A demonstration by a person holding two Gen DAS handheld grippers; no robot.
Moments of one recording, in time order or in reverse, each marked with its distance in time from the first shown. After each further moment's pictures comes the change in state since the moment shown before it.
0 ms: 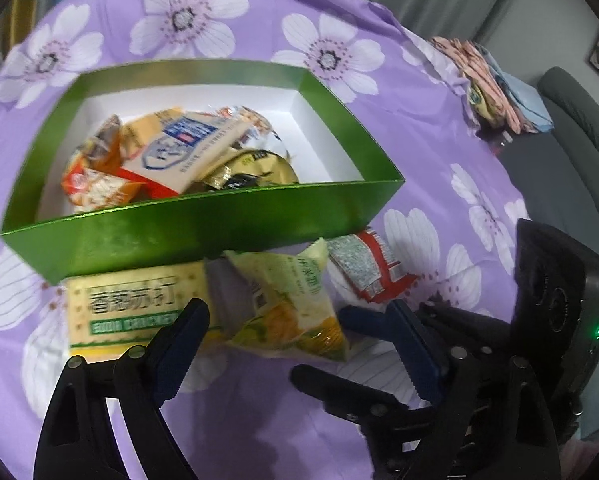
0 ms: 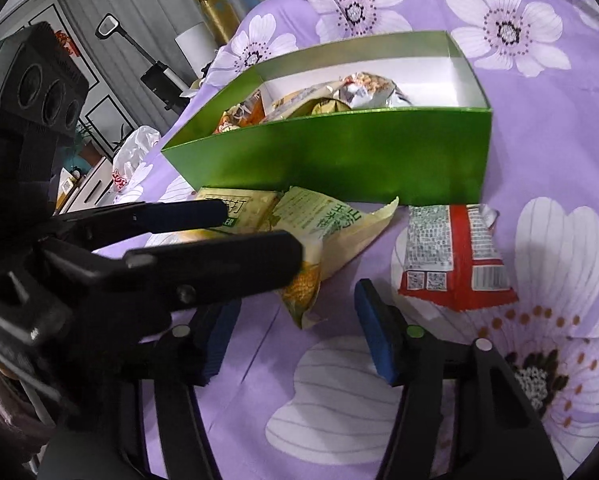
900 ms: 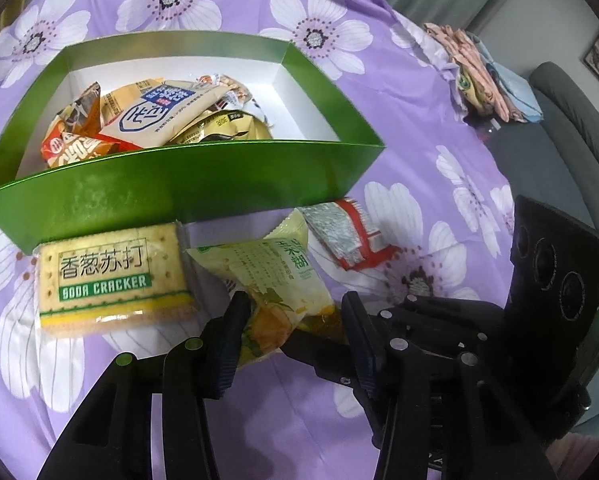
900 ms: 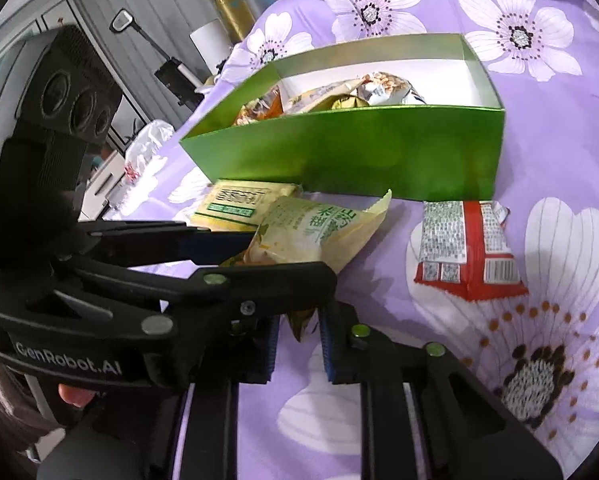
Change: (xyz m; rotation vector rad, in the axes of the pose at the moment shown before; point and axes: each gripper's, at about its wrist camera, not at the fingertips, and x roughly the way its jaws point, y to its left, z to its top) left arm -0.004 -0.005 -0.016 -0.013 0.054 -0.057; right arm -0.012 0.011 -0.005 -0.027 -0.021 0.035
